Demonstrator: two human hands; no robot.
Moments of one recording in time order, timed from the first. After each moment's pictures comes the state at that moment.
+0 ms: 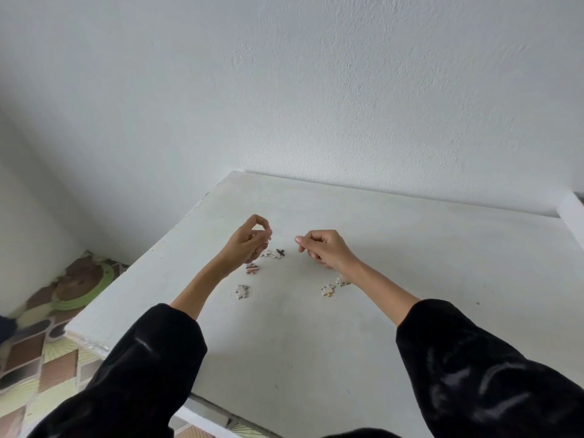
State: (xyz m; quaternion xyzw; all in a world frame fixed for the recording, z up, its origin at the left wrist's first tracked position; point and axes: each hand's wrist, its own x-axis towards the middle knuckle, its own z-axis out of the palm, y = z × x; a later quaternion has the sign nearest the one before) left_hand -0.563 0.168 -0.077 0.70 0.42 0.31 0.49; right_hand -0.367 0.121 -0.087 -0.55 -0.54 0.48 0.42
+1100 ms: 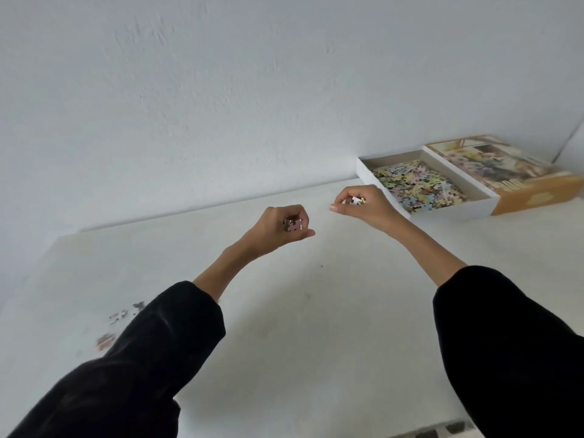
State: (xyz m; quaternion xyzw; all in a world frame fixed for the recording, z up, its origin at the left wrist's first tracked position) left_hand -0.303 0.091 -0.030 0.90 0.10 0.16 0.39; right_hand -0.120 -0.038 -0.035 -0.69 -0.50 0.17 0.50
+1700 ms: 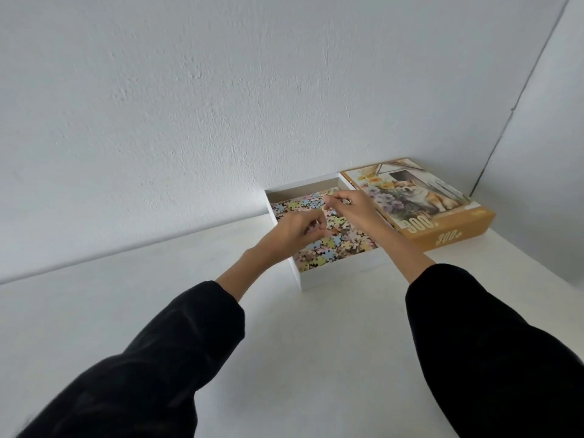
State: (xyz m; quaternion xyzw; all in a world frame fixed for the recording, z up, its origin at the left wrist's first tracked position) left_hand -0.032 0.014 -0.041 0.95 0.00 0.14 0.28; right_hand 0.106 -0.093 -0.045 -0.77 -0.41 0.11 0.48
